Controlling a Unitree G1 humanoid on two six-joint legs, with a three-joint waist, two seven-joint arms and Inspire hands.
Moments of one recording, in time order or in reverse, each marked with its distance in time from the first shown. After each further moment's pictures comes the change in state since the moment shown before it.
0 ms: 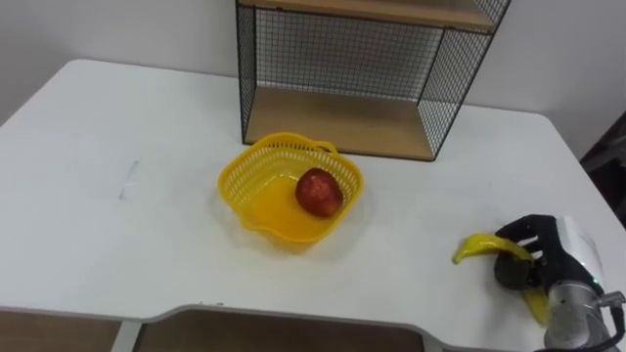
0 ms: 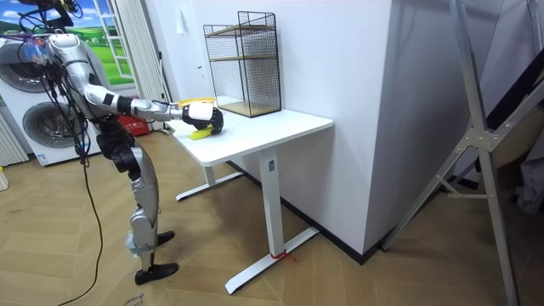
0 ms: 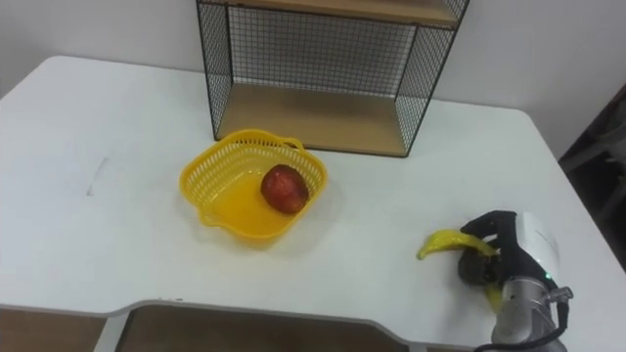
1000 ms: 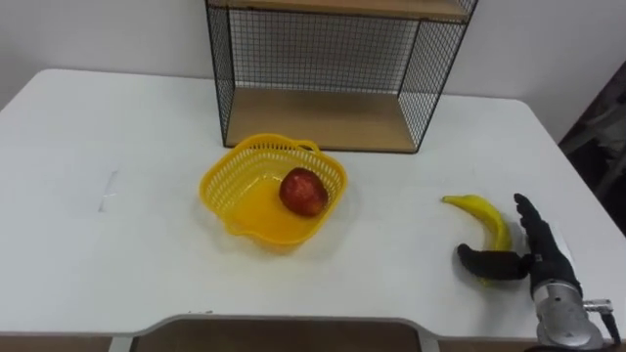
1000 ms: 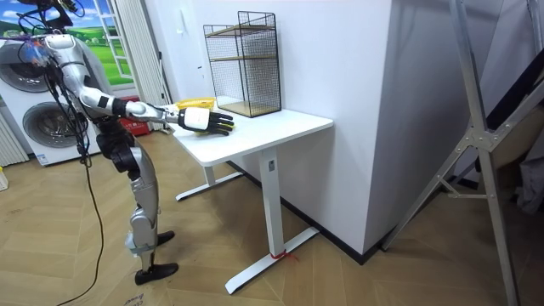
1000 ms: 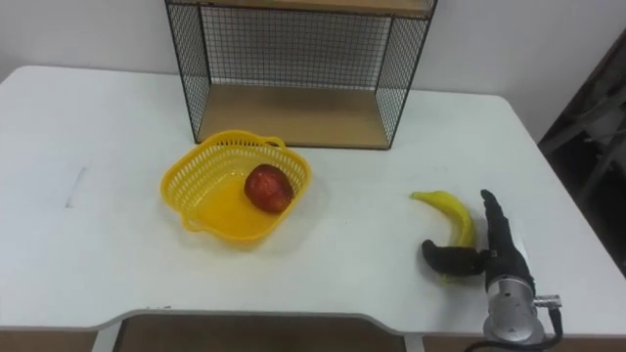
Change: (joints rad) left arm 0.042 -0.001 -0.029 0.009 -0.025 0.005 -0.040; right arm 0.001 0.024 0.020 -0.003 0.310 -0.030 0.066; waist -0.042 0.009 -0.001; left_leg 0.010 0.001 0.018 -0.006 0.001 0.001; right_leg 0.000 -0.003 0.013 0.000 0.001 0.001
